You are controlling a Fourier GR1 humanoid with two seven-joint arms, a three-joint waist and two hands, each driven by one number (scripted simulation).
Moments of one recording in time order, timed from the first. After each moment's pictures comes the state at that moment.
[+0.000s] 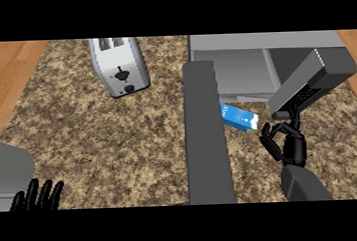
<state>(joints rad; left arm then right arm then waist) 0.64 0.05 -0.09 -2.00 0.26 -0.27 -0.46 -0.45 -0.12 -0.37 -0.33 -0.03 -0.22 -1.13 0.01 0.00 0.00</state>
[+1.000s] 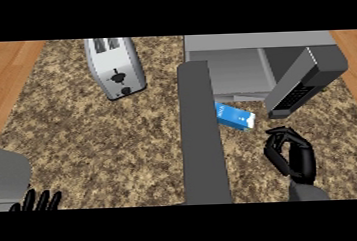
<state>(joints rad) 0.72 0.05 -0.11 -2.04 0.26 -0.30 -0.46 -0.13 -0.07 -0.16 -0.93 0.00 -0.16 -0.90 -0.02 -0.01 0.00</state>
